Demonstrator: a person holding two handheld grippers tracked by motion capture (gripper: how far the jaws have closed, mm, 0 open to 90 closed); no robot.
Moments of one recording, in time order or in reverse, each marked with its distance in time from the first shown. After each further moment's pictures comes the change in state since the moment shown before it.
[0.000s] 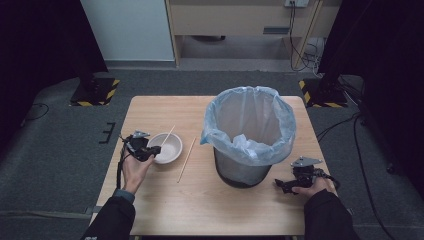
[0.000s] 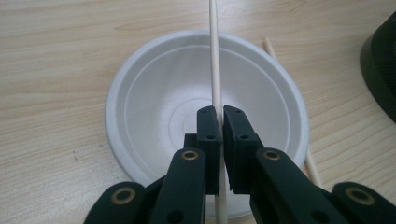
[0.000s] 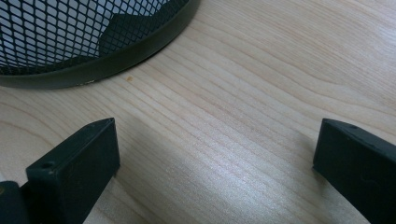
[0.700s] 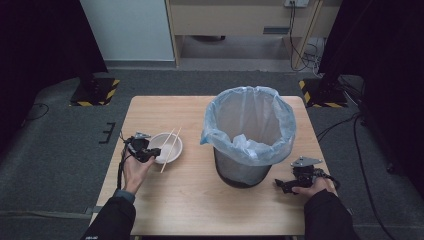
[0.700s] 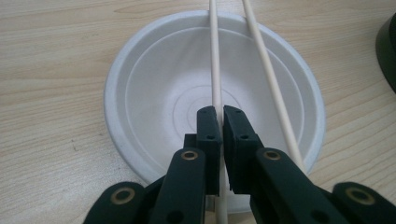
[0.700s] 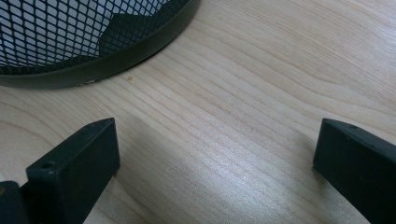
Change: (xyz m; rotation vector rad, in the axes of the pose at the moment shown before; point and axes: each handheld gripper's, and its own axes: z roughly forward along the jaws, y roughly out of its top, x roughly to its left) left arm 0.003 -0.006 0.009 0.052 0.013 0.004; right arm 0.000 0.000 0.000 0.000 0.001 -0.001
